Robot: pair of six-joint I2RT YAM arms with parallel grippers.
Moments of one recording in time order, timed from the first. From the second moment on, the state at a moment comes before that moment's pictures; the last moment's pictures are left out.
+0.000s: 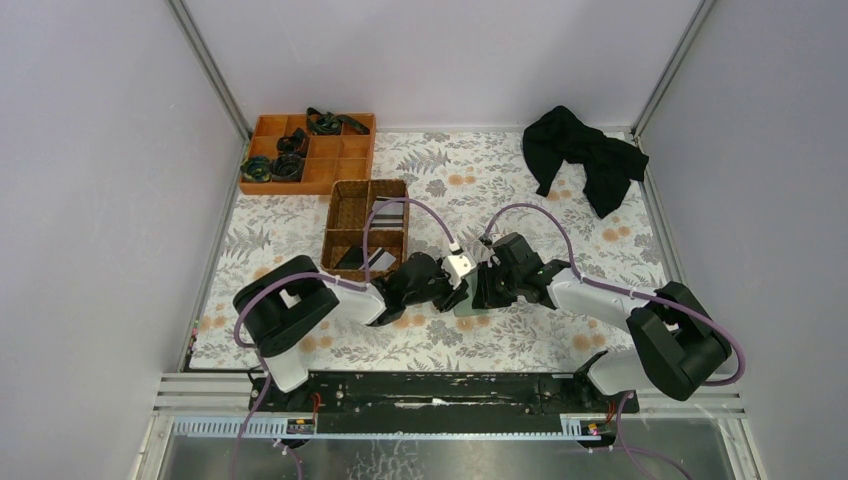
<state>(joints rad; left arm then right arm) -0.90 1.74 0.63 0.64 0.17 0.07 0.65 1.39 0.62 -0.21 -0.23 0.49</state>
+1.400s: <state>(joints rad) -0.76 1.44 0.56 0.59 0.12 -0.28 0.65 1.39 0.60 -0.17 -0.22 0.59</state>
